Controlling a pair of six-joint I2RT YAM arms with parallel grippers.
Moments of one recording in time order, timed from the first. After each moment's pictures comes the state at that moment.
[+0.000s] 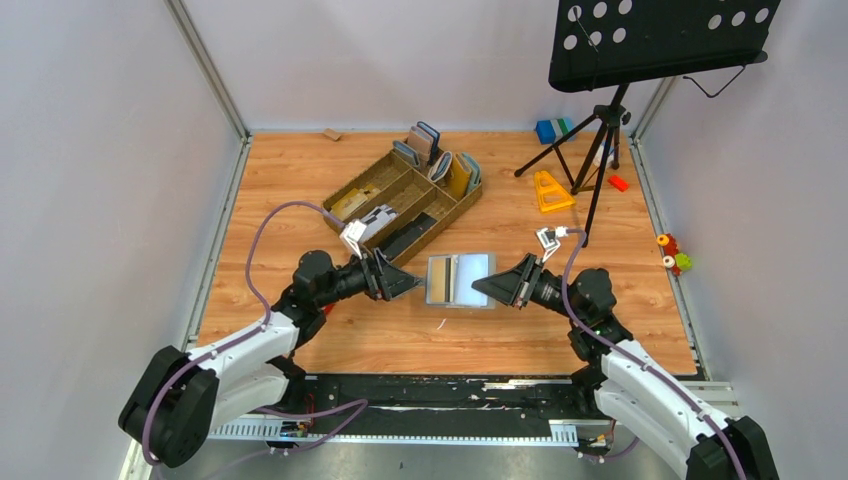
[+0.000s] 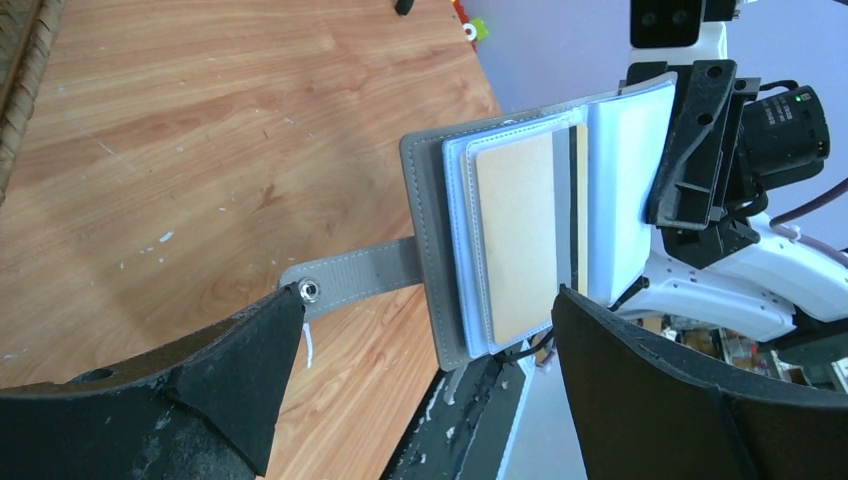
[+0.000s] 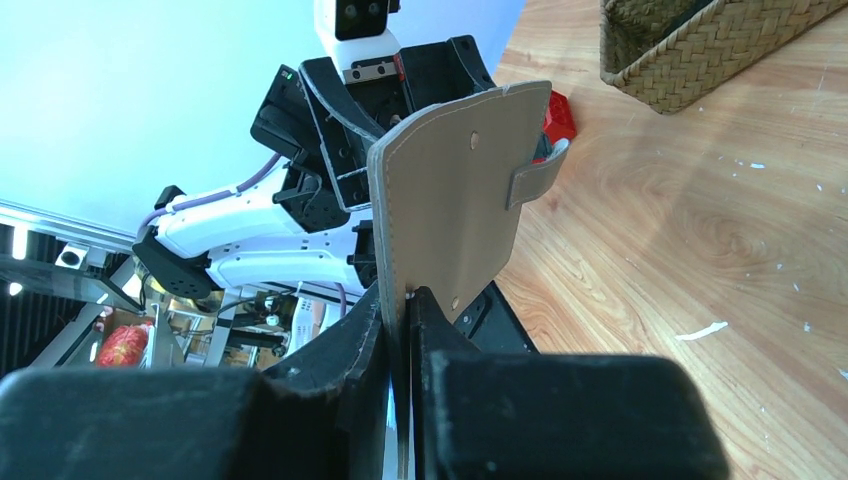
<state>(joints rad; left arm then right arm) -0.53 1.03 0.29 0.60 0.55 -0.85 0.46 0.72 0.23 0.55 -0.65 1.16</state>
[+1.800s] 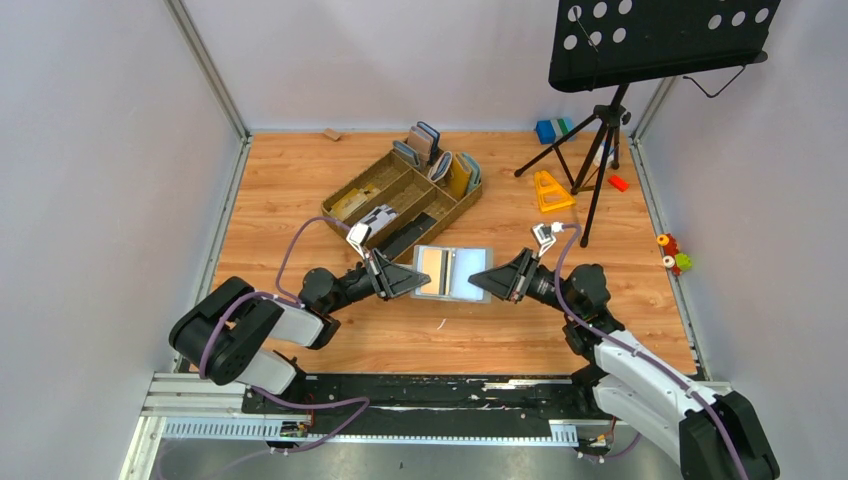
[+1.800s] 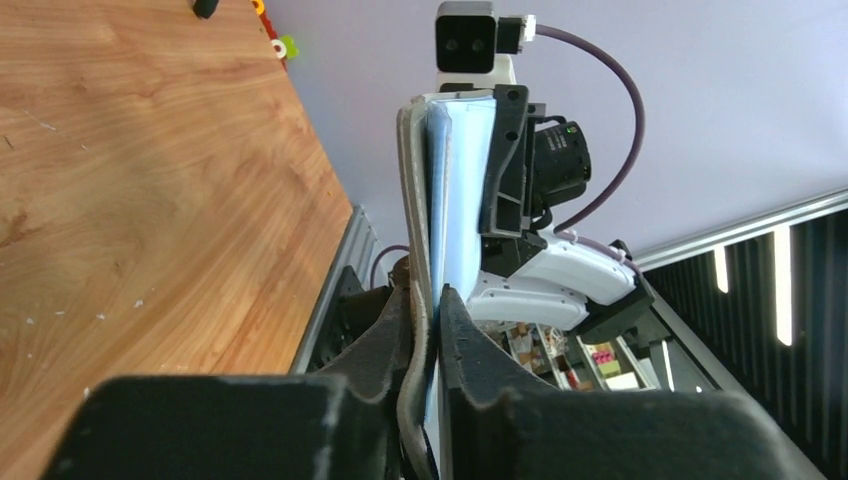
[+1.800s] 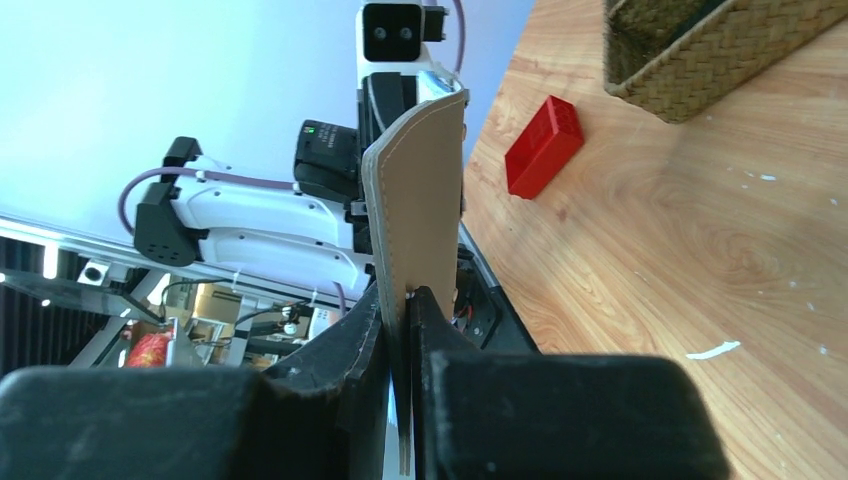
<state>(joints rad) -0.60 1.46 0.19 1.50 0.58 -1.35 0.46 0.84 0.23 0.71 -0.65 1.22</state>
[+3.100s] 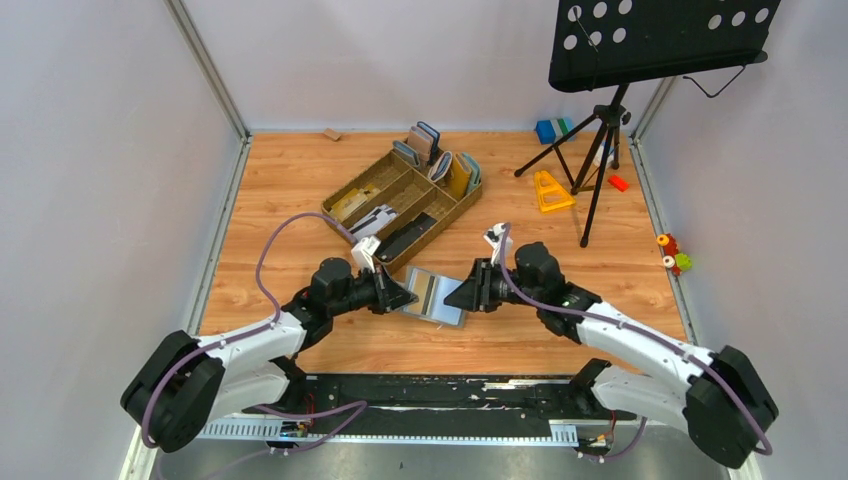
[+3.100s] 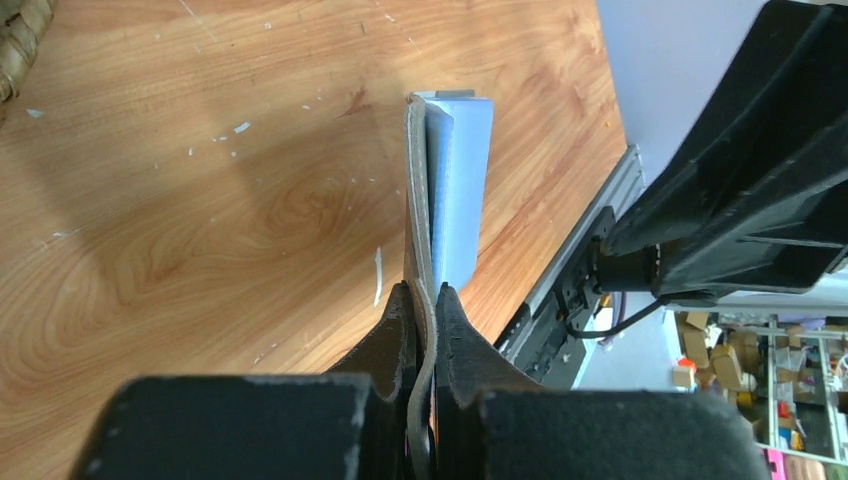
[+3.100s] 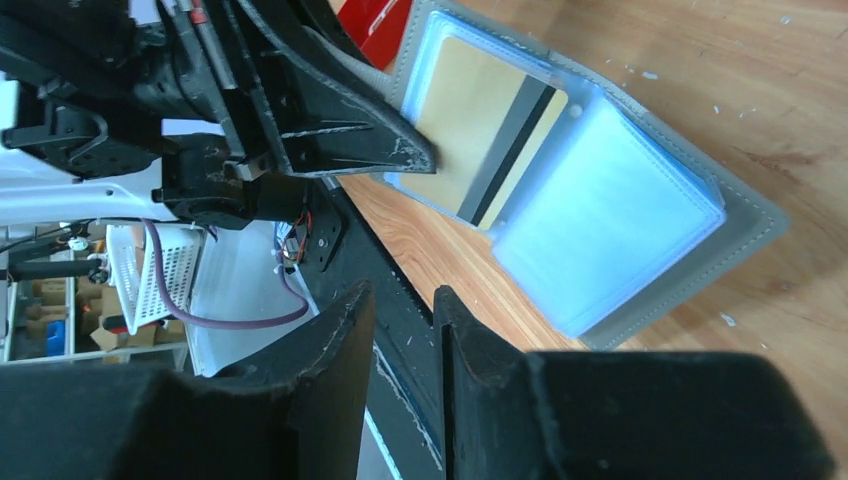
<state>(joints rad) -0.63 1.08 0.27 0.45 0.40 -0.80 0.70 0.99 0.51 0.05 -0.45 0.74</state>
